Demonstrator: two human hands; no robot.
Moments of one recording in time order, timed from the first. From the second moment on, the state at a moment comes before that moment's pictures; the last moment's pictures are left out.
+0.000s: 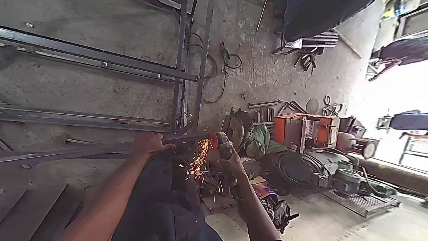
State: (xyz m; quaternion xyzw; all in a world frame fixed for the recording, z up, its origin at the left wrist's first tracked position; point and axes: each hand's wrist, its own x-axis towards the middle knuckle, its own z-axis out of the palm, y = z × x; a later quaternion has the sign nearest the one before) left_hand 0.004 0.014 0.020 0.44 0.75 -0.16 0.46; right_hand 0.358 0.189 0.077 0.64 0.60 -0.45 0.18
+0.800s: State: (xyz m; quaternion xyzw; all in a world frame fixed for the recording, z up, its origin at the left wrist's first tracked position) left_hand 0.016 0.003 0.025 0.45 0.77 -0.14 0.42; right_hand 0.325 0.206 0.124 0.61 0.69 -0.19 0.35
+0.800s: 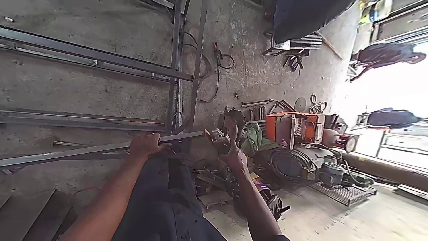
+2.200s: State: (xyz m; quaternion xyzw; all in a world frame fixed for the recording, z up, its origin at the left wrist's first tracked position) left_hand 0.039 0.010 0.028 0.52 0.78 -0.12 0.33; right_hand 0.404 0.160 0.097 0.68 0.57 -0.41 0.22
